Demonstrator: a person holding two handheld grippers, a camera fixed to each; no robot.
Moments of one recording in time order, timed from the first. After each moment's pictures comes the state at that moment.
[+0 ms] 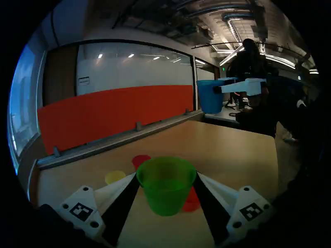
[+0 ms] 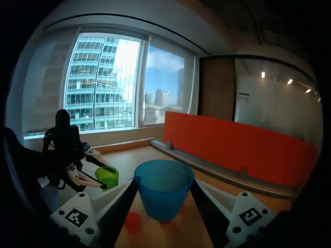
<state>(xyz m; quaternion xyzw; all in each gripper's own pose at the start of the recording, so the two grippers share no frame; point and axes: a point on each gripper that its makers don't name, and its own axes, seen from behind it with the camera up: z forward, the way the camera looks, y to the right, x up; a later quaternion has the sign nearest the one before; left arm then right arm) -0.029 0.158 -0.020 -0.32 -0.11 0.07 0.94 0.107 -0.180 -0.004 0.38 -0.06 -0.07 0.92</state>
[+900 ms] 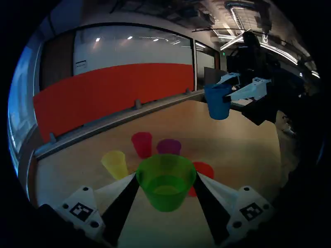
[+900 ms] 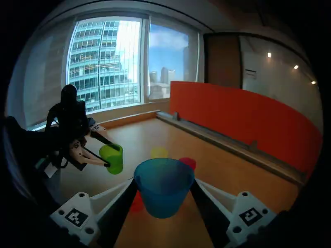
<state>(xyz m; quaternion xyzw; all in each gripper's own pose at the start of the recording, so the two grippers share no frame) -0.085 0.145 -0.012 -0.32 -0.19 0.09 0.92 0.013 -0.172 -0.004 0.40 -0.16 -0.09 0.90</state>
